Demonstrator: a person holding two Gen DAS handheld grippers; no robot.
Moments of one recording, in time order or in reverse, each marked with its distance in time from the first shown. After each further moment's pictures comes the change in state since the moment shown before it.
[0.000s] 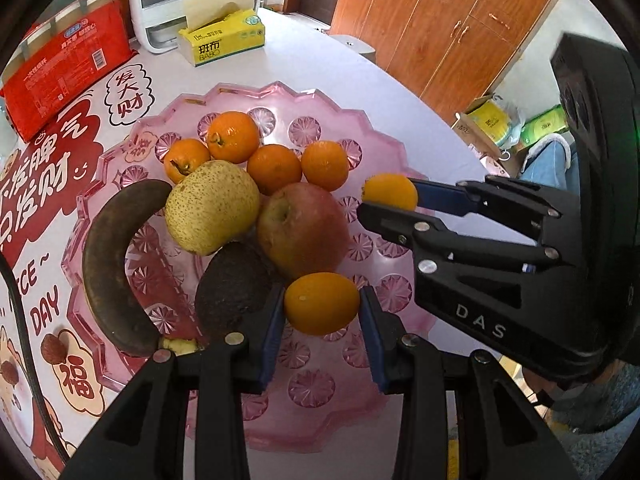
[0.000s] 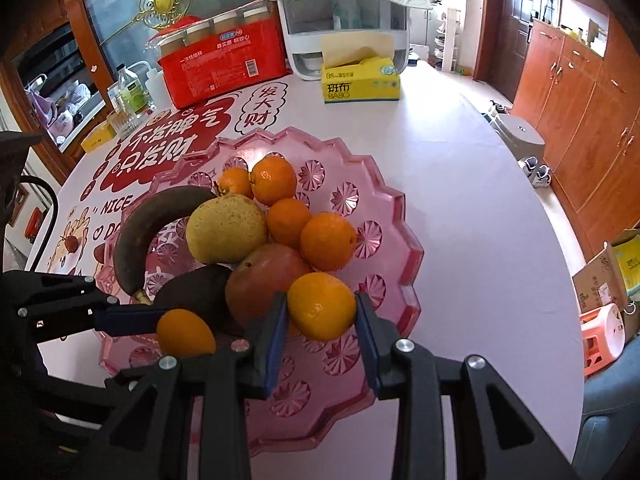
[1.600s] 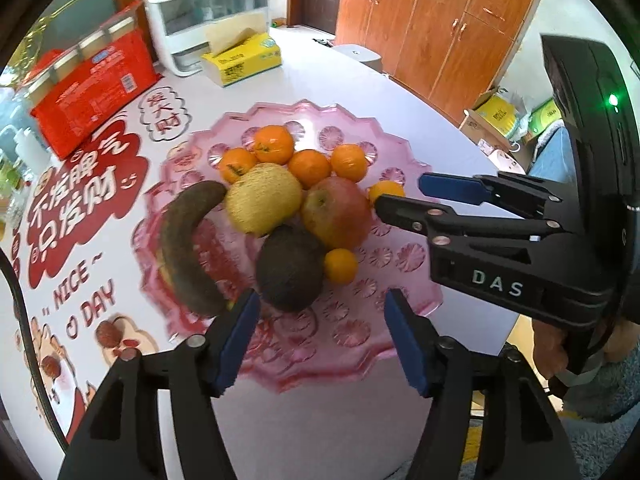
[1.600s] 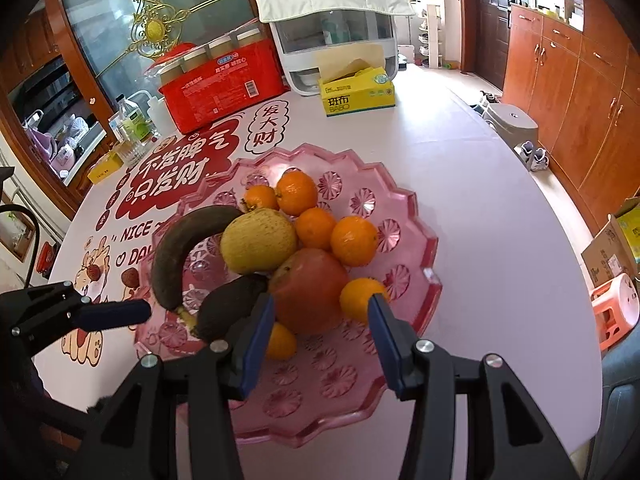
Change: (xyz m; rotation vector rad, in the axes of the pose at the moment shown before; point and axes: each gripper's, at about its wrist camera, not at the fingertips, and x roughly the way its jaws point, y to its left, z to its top) left arm -0.060 0.011 -0.029 0.053 -0.044 0.093; right arm -0.028 0.019 -0.007 0.115 -0.044 0.029
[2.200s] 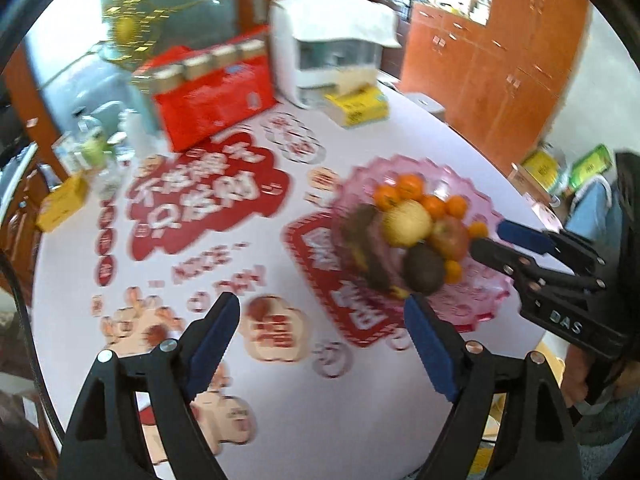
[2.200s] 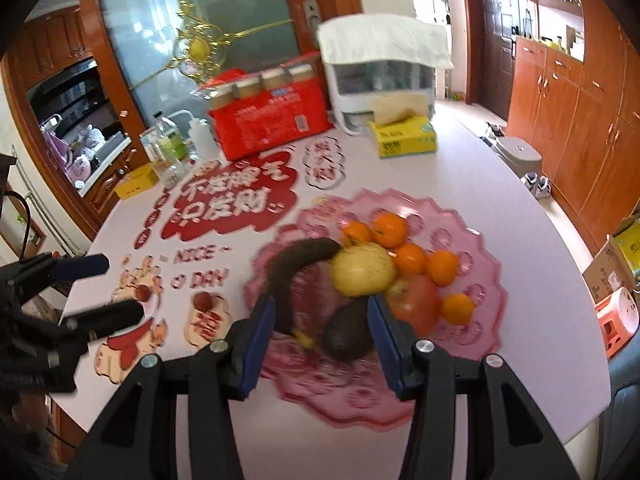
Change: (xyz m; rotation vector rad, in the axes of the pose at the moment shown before) left arm -0.126 0.130 -0.044 -0.147 -0.151 0.159; right arm -0.050 0.113 0.002 -0.031 -0.124 0.007
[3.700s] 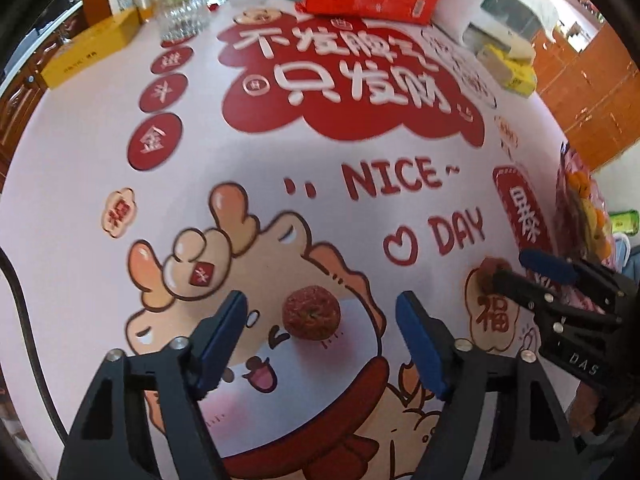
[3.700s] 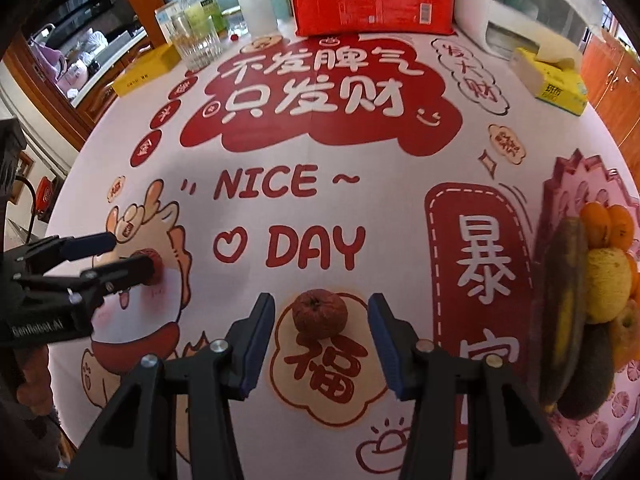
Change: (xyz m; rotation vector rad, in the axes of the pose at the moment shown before) left arm 0.158 0.232 -0.070 -0.278 0.264 -0.040; right arm 0.204 0.168 -0.003 -0.126 0.364 0.003
